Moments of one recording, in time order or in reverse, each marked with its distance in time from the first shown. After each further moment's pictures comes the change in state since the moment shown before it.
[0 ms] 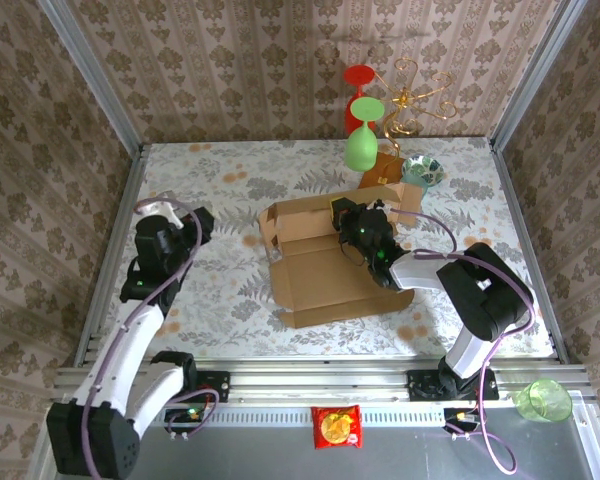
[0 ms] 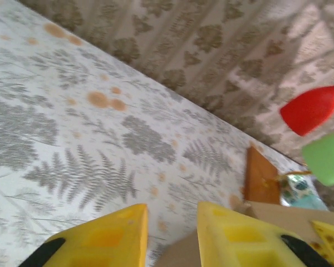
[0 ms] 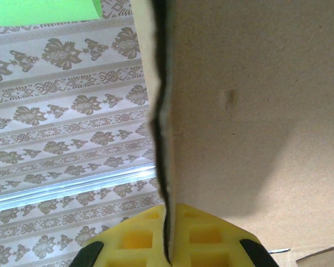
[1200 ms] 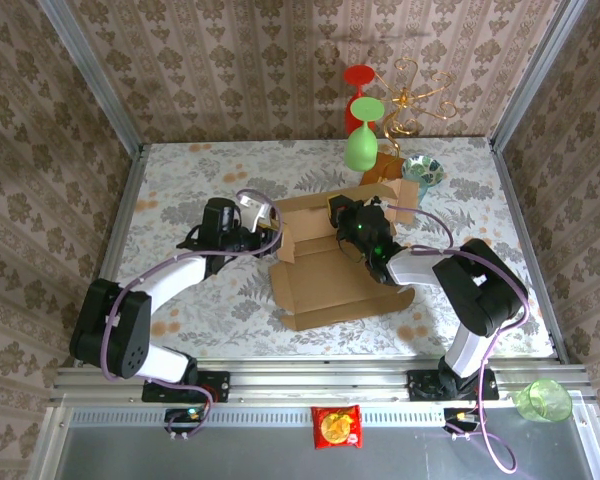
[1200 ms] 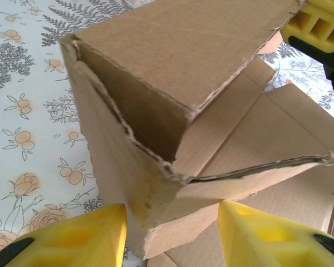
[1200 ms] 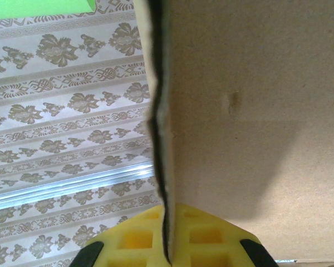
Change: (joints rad) left arm -0.278 0.533 0.131 0.112 0.309 0.554; right arm -0.006 0.036 0.043 -0.009 -0.019 -0.004
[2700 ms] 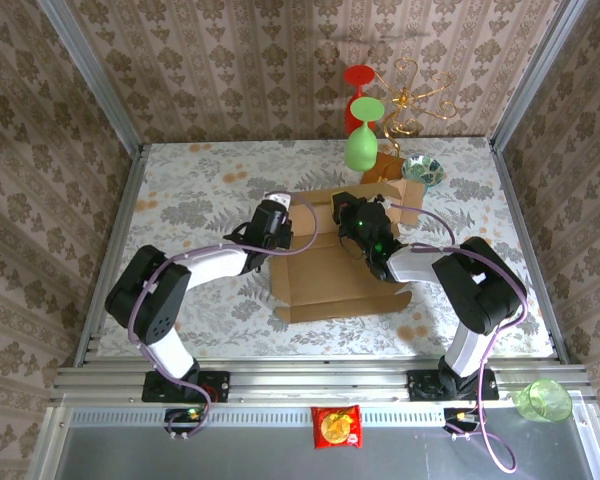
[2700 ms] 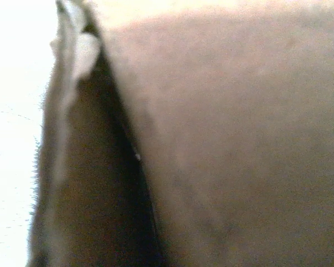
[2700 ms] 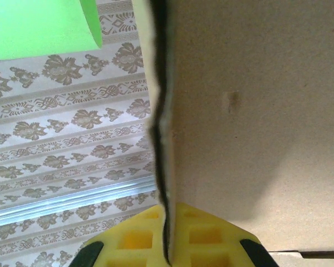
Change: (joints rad) left arm -0.259 0.265 0.163 0.060 -0.742 -0.129; right arm -0.016 0.013 0.019 -0.011 0.029 0.012
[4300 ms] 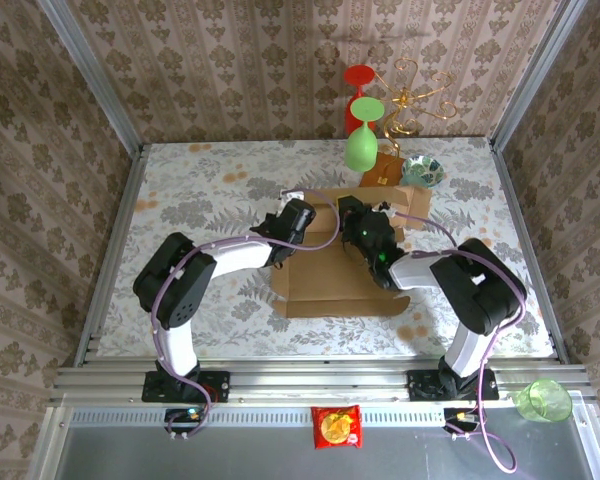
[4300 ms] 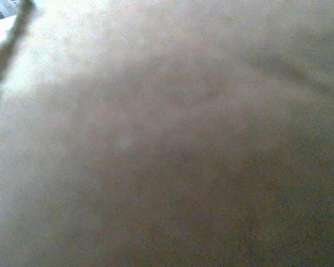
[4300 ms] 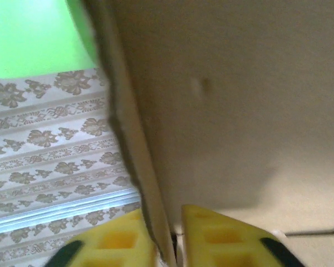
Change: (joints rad) left arm -0.085 0.160 0.178 -0.120 -0.308 -0.060; right arm 0.010 -0.016 -0.100 0.103 0.042 0.021
